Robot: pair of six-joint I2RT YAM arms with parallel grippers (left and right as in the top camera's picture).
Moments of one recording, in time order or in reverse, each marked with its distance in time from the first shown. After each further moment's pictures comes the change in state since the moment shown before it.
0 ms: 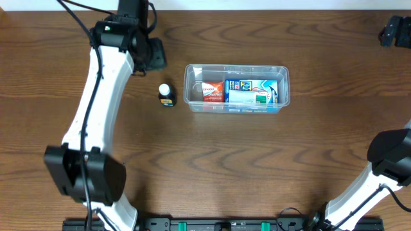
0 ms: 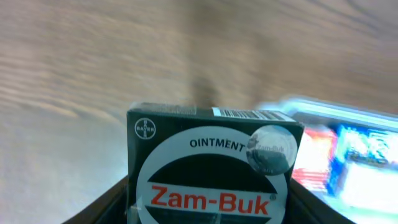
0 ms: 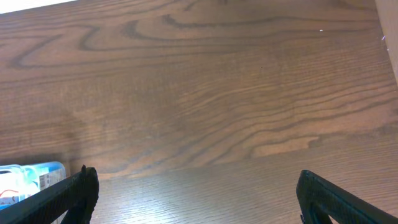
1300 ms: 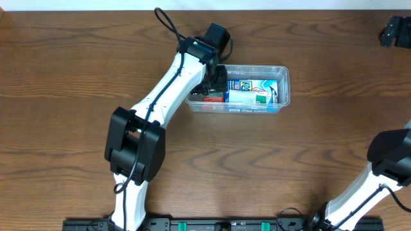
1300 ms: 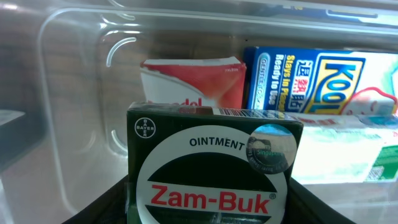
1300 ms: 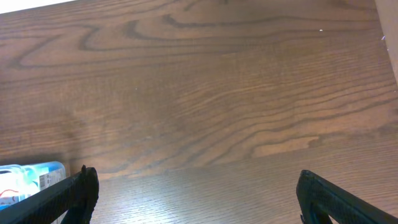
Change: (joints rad) left arm -0.316 0.289 0.000 0.113 0.069 -0.190; right arm 0.000 0.000 0.000 0.000 0.000 0.000
